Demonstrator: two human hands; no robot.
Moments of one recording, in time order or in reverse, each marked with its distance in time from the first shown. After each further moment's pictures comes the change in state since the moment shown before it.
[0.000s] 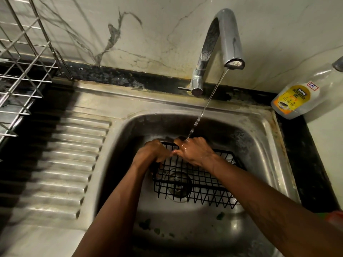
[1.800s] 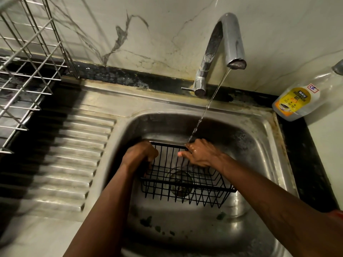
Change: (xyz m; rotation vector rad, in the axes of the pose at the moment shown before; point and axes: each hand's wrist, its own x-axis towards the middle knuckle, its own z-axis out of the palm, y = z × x) left_hand -0.005 -0.048 -0.010 -0.311 -0.007 -0.022; right_hand -0.018 0.012 -0.007 0.214 -0.148 0.061
